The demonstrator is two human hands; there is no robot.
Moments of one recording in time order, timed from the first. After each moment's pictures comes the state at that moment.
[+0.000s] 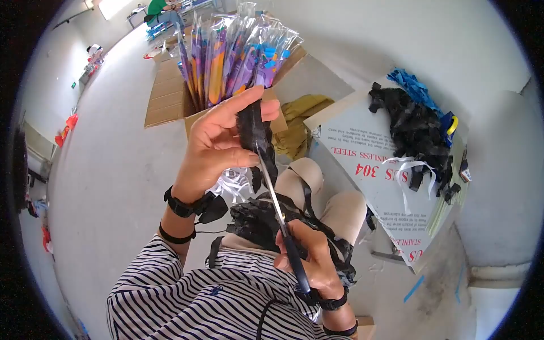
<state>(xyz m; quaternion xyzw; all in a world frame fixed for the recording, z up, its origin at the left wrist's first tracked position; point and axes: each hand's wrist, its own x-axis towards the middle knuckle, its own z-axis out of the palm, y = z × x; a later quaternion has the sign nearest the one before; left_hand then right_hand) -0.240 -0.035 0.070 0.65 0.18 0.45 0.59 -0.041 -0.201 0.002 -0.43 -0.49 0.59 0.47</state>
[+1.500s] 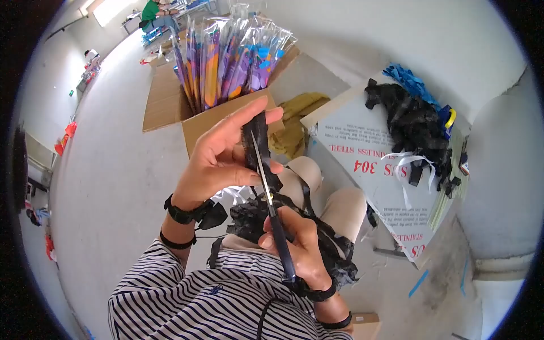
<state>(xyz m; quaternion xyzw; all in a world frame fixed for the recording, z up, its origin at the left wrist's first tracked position) -0.235 -0.055 0.080 0.61 0.19 0.37 0.68 -0.061 -0.189 -0.008 -0.42 -0.45 0.59 0.52</state>
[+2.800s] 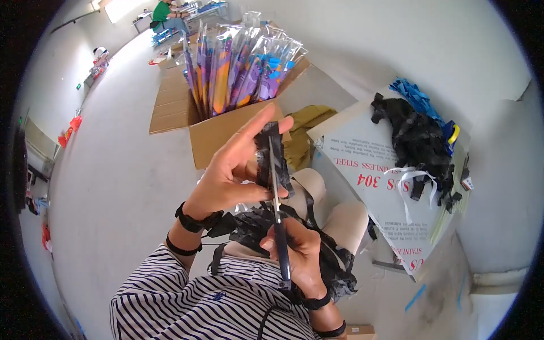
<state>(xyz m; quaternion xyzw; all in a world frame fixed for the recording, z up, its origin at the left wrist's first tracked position) -0.233 -0.053 0.072 0.65 0.17 0.37 0.64 -0.076 -0.185 0.002 -0.43 -0.43 0.56 0.56</state>
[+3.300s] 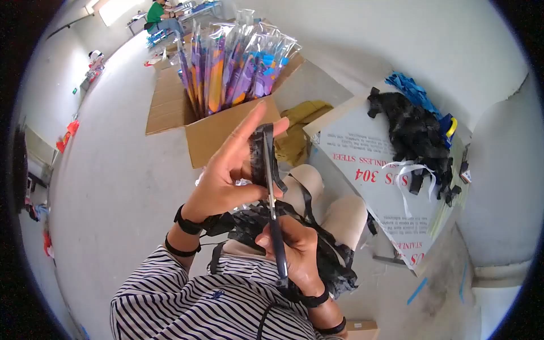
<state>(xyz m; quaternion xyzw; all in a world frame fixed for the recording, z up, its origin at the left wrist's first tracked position) -0.228 -0.057 0.067 0.68 0.19 0.39 0.59 -0.078 -0.186 0.004 -0.43 -0.42 0.56 0.57</state>
